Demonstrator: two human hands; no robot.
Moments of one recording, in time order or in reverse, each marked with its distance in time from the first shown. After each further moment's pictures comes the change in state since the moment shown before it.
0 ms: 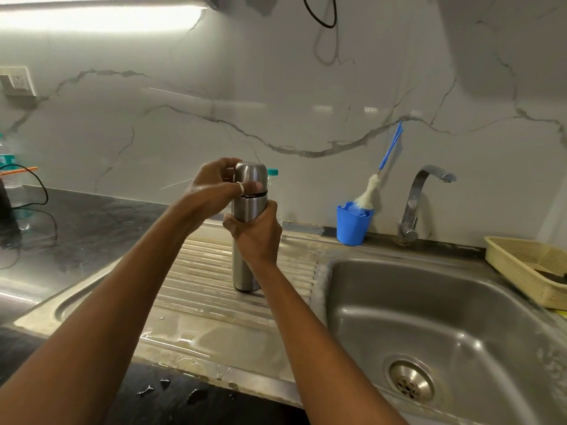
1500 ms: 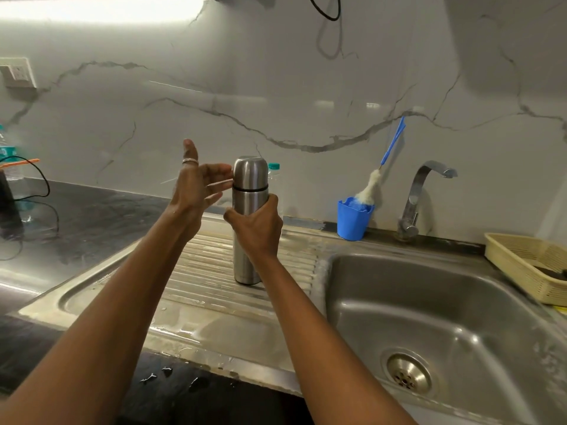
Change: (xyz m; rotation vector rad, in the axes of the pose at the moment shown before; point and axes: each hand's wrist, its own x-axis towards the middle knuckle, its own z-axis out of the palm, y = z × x) left_hand -0.014 -0.016 -0.006 -0.461 0.151 -0.183; right_hand -0.002 -0.009 -0.003 -0.040 -0.017 0.034
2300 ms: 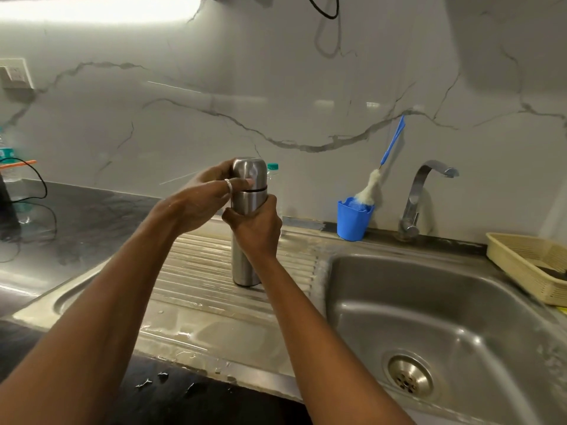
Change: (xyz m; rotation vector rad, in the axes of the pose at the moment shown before) left_hand 0.006 0.003 0.002 0.237 -0.422 0.054; right_hand 0.000 0.001 -0.002 0.030 0.001 0.009
